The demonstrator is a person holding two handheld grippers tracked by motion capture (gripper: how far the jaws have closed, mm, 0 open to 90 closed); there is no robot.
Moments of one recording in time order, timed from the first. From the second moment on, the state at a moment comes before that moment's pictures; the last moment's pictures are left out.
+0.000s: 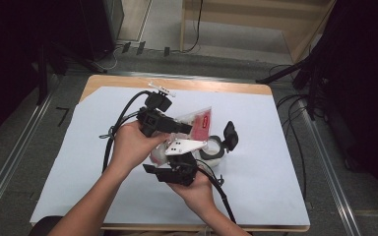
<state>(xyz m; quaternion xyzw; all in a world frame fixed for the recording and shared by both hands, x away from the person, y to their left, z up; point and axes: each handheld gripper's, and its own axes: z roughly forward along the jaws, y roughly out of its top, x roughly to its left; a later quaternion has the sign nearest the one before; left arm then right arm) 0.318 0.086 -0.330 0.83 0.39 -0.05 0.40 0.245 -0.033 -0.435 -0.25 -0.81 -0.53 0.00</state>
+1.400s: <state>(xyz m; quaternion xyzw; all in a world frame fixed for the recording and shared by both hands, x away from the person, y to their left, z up) 0.318 0.084 -0.329 0.83 0.39 -0.05 0.40 0.246 -0.033 -0.433 -0.26 -0.80 -0.54 0.01</state>
